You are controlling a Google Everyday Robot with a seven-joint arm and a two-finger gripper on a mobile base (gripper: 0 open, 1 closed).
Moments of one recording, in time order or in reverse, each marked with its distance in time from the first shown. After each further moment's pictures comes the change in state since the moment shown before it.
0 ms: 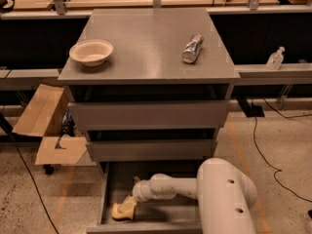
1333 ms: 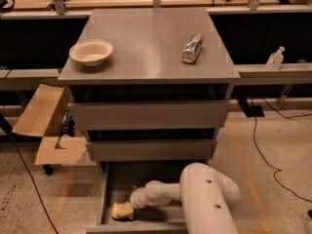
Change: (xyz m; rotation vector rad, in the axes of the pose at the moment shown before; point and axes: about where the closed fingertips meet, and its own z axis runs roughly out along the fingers) arm 0.049 0.007 0.054 -0.009 0.072 0.074
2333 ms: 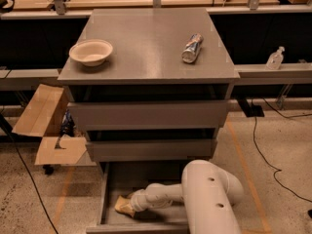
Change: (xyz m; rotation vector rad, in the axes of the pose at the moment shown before) arm 0.001 0.007 -0.013 0.037 0.000 0.038
